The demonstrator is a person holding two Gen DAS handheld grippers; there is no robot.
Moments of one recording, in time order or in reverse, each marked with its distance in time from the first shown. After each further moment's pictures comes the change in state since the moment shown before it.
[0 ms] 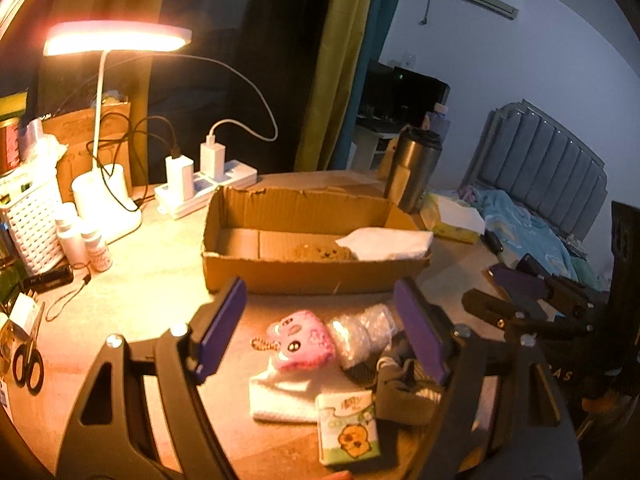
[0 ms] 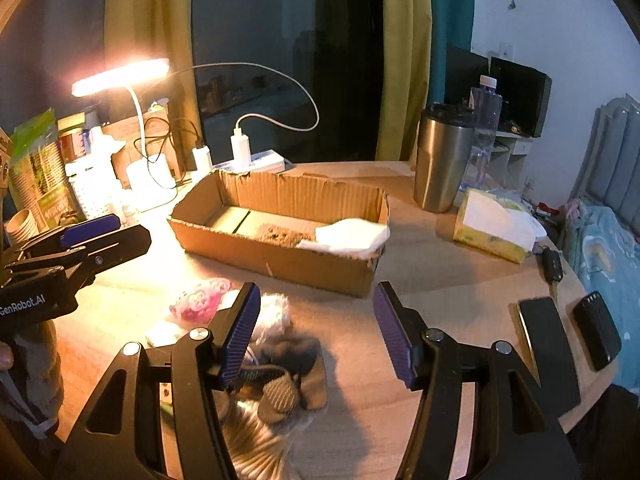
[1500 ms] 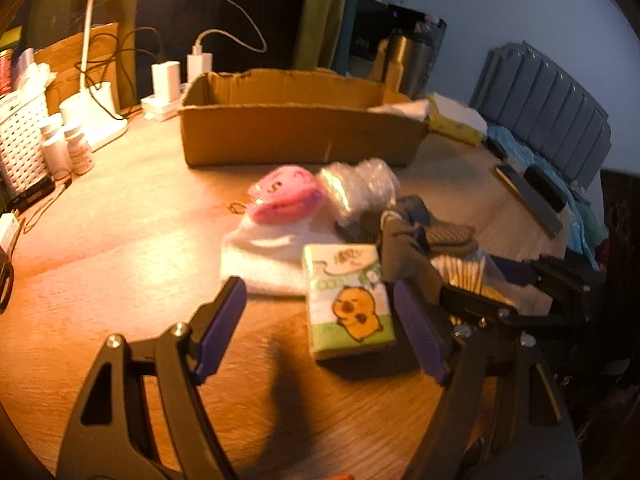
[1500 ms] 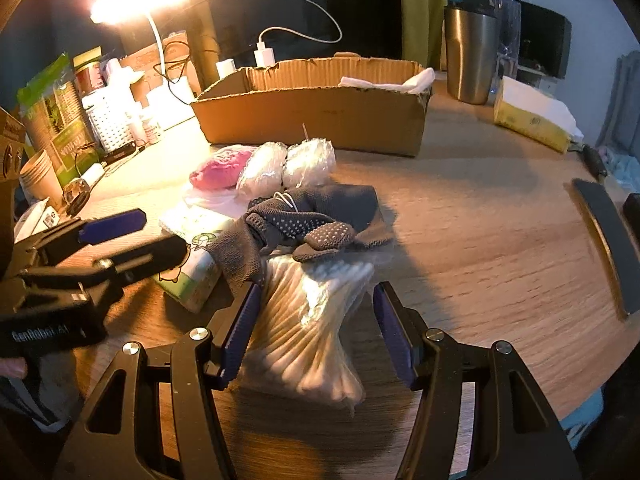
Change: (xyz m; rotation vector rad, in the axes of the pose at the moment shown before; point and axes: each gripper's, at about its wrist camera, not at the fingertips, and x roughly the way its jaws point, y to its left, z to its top) left arm 0.019 -0.009 -0.094 0.047 0.207 0.015; right arm 0.026 0.017 -0.094 0.052 0.184 0.115
